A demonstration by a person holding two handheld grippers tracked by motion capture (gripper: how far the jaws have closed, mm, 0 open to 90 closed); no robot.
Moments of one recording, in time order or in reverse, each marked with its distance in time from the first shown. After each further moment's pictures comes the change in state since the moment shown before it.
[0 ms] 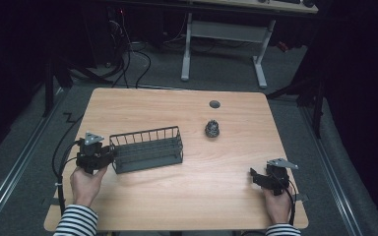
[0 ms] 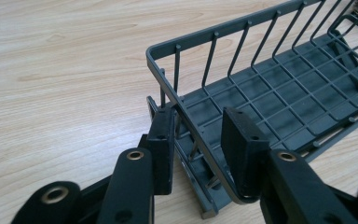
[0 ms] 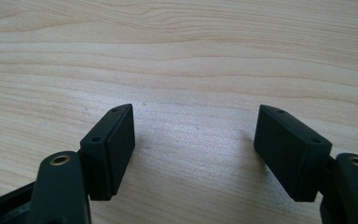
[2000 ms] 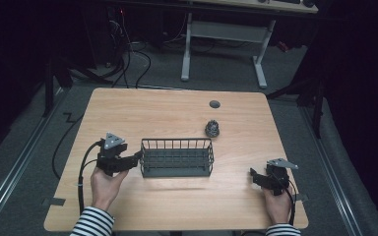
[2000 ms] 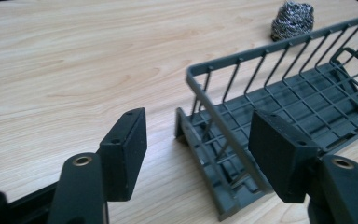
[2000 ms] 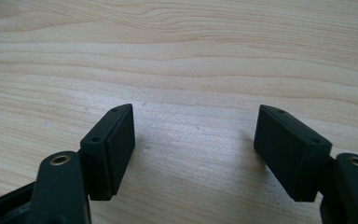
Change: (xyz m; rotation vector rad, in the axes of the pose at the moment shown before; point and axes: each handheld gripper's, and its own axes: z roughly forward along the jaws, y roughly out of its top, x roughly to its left) left arm -0.051 0.010 -0.001 -0.086 -0.110 0.060; right arm 0.000 0.000 0.000 0.000 0.000 -0.001
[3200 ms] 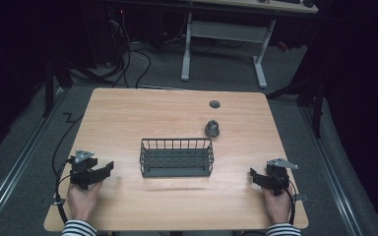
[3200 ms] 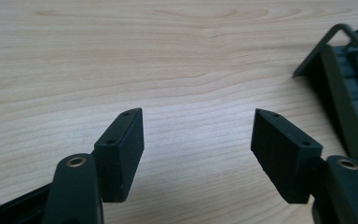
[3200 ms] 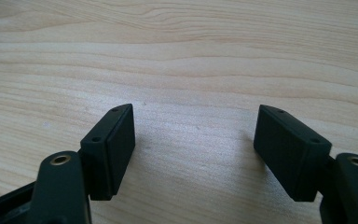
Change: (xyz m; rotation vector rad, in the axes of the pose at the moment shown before) left arm 0.072 -0.077 -0.003 0.044 0.168 -0.177; right arm 0.000 0.000 0.000 0.000 0.001 0.000
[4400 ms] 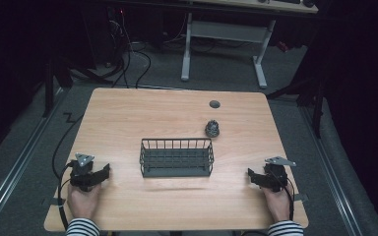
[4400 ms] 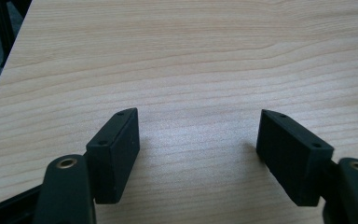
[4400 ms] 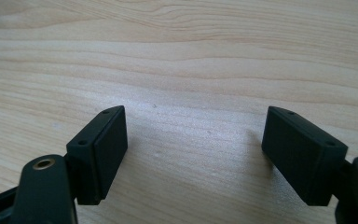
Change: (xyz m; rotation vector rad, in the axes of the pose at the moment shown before) left arm 0.011 -0.018 0.023 0.011 0.131 0.035; right arm 0.001 0.008 0.003 0.046 0.037 0.002
